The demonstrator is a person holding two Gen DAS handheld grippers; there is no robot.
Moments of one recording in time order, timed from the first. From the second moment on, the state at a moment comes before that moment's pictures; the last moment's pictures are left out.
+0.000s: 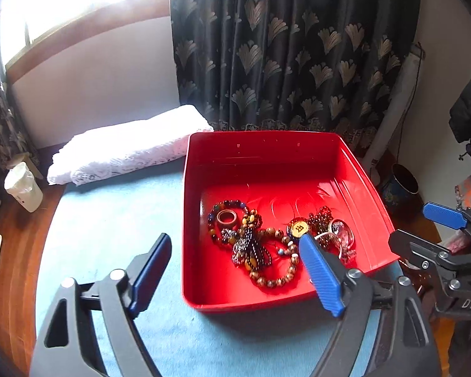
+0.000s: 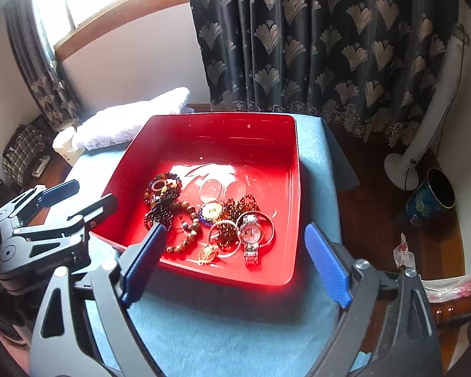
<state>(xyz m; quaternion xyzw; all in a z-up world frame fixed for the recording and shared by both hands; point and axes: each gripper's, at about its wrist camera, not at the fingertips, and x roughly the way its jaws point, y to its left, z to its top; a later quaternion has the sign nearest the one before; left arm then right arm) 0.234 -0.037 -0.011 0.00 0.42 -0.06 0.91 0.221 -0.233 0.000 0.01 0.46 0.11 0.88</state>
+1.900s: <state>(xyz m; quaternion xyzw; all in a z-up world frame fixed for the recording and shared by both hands) 0.182 -0.020 -0.007 -0.01 0.44 -0.04 0.90 0.181 -0.240 -0.001 0.02 0.49 0.12 0.86</state>
